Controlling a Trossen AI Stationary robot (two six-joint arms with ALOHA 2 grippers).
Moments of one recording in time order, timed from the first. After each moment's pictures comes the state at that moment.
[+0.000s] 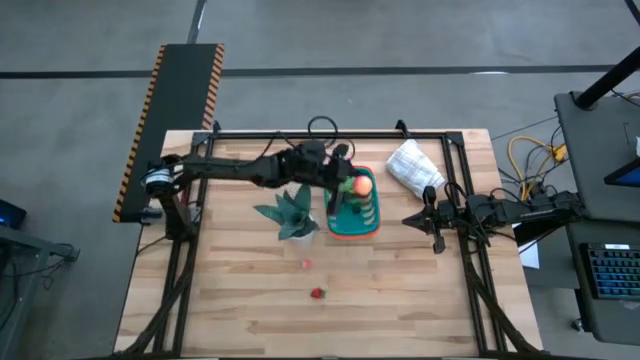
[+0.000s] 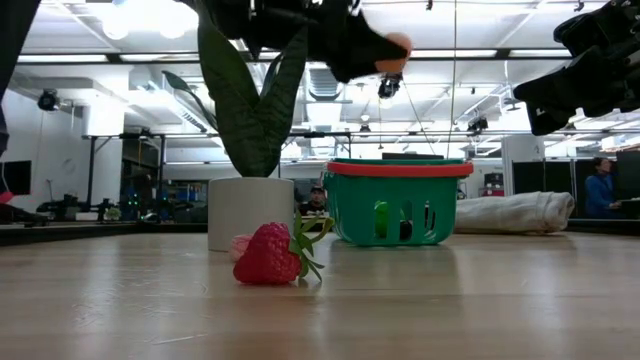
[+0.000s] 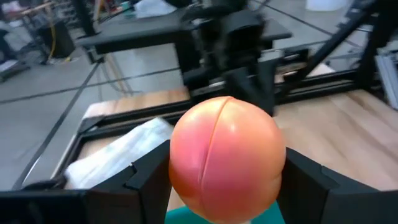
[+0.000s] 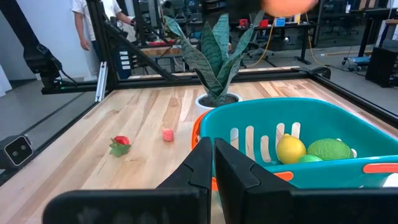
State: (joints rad) left arm 0.21 1.75 1.34 0.17 0.27 0.24; right arm 0.14 0.09 0.02 0.00 0.08 0.08
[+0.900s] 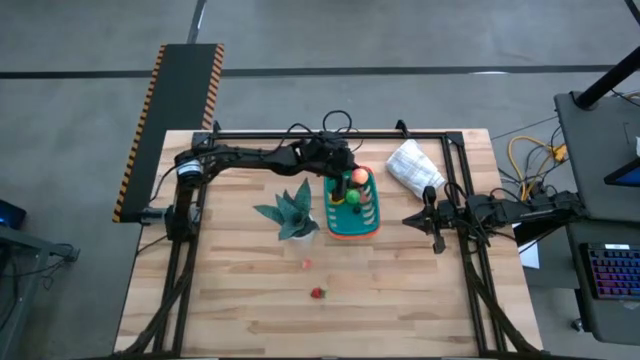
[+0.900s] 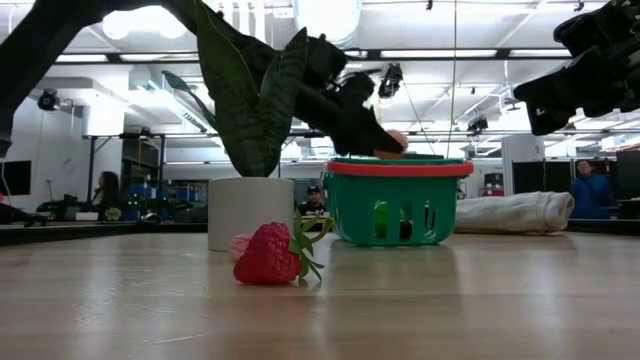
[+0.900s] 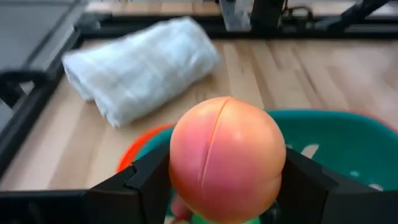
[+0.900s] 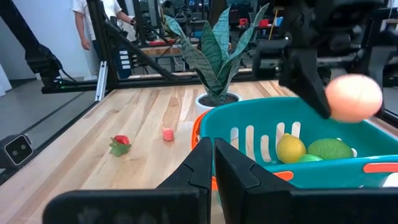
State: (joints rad) left arm 0.34 1.99 1.42 0.08 0.33 0.19; right arm 0.14 0.09 0.02 0.00 0.08 0.08
